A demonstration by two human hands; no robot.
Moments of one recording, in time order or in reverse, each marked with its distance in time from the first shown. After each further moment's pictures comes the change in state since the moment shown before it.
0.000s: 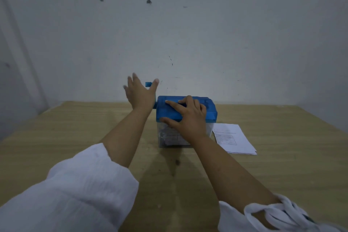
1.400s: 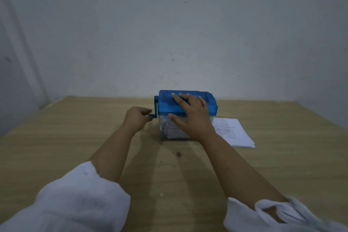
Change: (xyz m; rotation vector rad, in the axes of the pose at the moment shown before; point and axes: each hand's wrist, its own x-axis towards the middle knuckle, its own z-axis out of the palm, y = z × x) left_hand -0.038 -0.062 -0.024 0.089 -0.402 -0.034; right_hand -0.012 0.013 -0.006 -0.019 -0.096 -0.105
